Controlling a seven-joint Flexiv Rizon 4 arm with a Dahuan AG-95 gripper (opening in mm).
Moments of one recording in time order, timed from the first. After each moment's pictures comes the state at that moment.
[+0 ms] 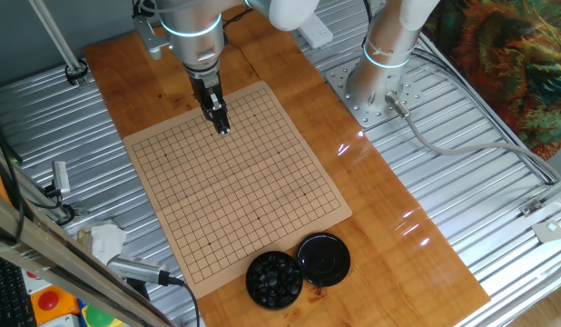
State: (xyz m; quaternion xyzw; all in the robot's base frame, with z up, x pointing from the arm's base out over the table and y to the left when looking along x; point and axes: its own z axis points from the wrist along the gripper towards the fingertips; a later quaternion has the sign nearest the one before) arm 0.500 0.000 0.170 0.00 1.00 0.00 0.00
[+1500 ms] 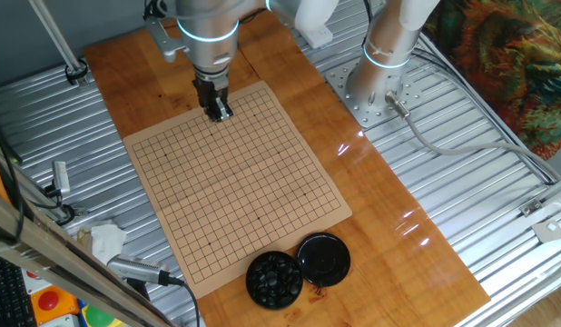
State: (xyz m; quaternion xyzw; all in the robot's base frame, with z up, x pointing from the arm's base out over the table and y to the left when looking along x) arm 0.499 0.001 0.173 -0.03 1.00 -0.04 0.04
